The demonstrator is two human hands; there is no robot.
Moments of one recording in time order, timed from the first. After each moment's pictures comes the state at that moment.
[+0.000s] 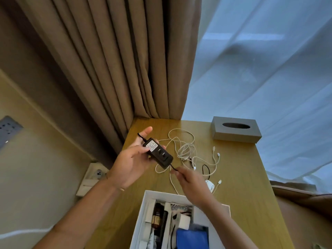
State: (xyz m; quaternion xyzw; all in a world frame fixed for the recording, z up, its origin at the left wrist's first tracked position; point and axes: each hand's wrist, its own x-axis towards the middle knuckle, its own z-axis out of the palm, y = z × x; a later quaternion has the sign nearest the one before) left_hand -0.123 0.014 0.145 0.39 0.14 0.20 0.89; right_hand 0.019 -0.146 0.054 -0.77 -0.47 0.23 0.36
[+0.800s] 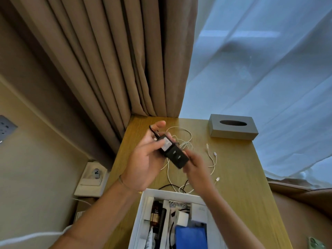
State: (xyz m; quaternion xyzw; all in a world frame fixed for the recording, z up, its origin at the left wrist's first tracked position) left_hand -0.094 -0.036 0.180 0.39 0.11 0.24 0.88; right_hand 0.022 -0.142 0.096 -0.69 -0.35 0.26 0.57
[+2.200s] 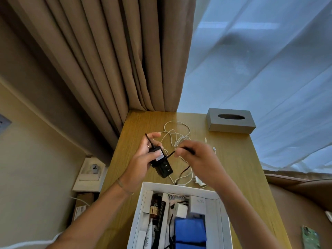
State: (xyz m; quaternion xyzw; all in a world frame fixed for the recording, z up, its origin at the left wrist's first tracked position) left_hand -0.118 -0.027 0.136 0.59 0.23 0.20 0.75; right_hand 0.030 -0.157 0.148 -0.70 -0.47 0.26 0.46
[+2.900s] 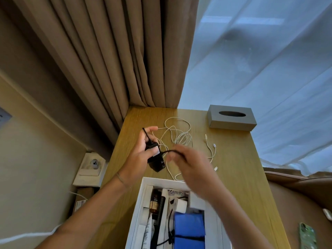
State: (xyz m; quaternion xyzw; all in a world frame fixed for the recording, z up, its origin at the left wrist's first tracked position) left_hand -0.123 -0.019 0.128 0.66 0.24 0.22 0.68; right_hand -0.008 -0.162 0.151 -0.73 -0.48 0.24 0.42
